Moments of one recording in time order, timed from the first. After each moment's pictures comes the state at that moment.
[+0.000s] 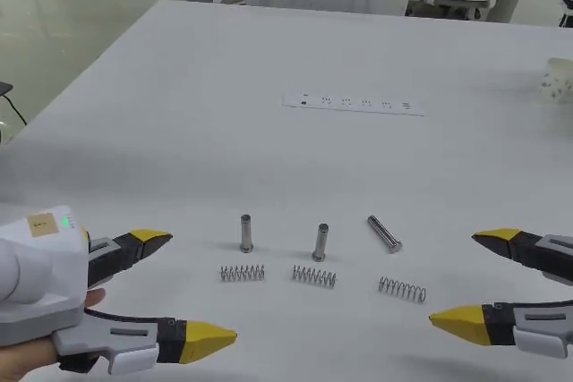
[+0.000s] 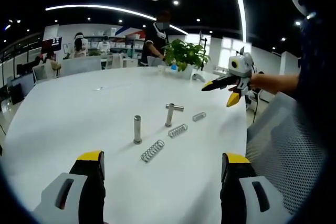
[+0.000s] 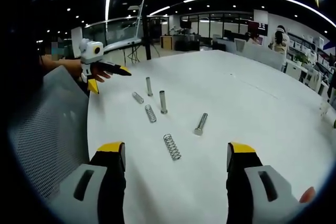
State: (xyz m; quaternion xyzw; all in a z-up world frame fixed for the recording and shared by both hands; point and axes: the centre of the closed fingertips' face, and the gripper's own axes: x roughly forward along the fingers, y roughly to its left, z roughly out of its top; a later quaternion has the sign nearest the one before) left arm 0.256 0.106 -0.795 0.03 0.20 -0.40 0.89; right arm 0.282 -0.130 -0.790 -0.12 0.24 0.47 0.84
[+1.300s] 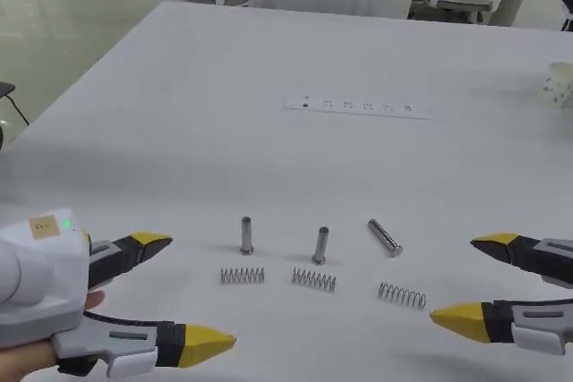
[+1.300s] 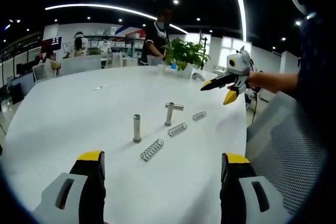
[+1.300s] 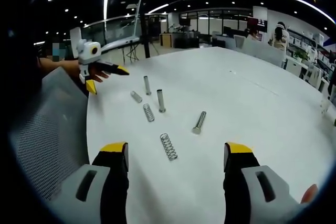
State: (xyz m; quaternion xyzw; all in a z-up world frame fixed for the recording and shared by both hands) left arm 0.255 0.106 -0.797 0.03 0.21 -0.40 0.89; right arm 0.287 -0.131 -0.790 -0.12 0.25 0.47 0.84
